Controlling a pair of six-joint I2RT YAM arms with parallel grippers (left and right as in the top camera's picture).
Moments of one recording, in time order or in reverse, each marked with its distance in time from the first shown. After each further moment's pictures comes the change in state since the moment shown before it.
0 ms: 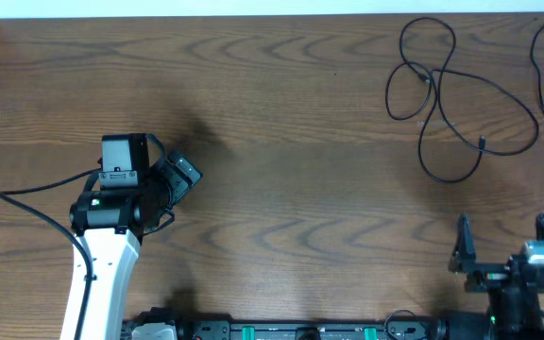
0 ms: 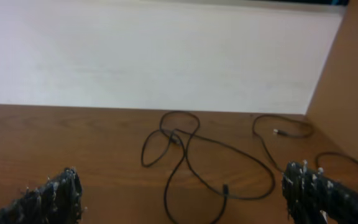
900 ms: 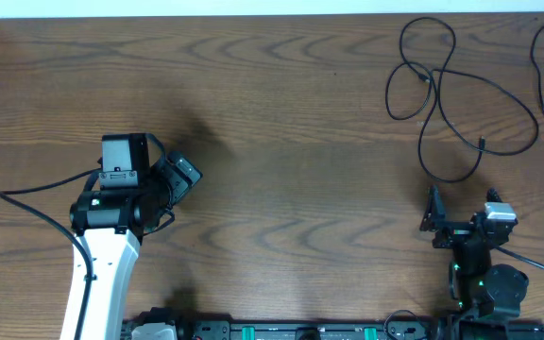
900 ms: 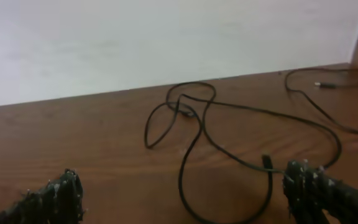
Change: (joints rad) left arm 0.000 0.000 0.000 0.001 0.000 0.000; right arm 0.000 -0.003 -0.621 0.610 -0.007 0.158
